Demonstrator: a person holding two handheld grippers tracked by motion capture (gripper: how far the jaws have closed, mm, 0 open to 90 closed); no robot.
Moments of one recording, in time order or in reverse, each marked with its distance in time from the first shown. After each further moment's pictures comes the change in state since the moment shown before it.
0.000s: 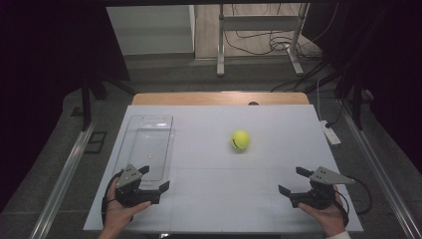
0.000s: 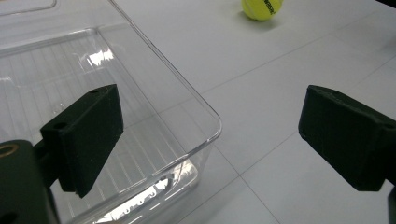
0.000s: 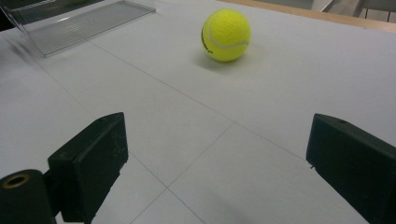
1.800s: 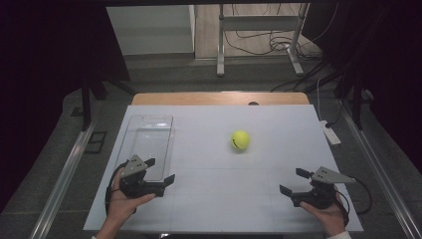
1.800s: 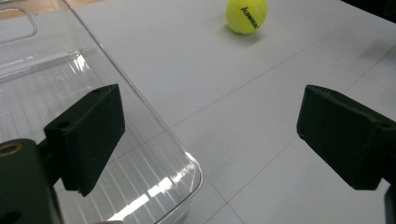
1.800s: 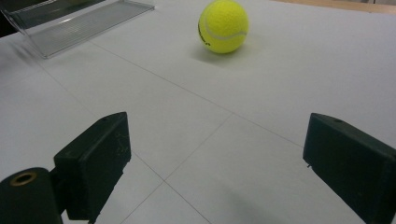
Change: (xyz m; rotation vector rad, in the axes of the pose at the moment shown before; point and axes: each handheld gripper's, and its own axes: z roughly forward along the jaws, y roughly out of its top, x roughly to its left) left arm -0.004 0.030 0.006 0.013 -0.050 0.028; right arm -0.007 -0.007 0.002 0.004 0.019 0.043
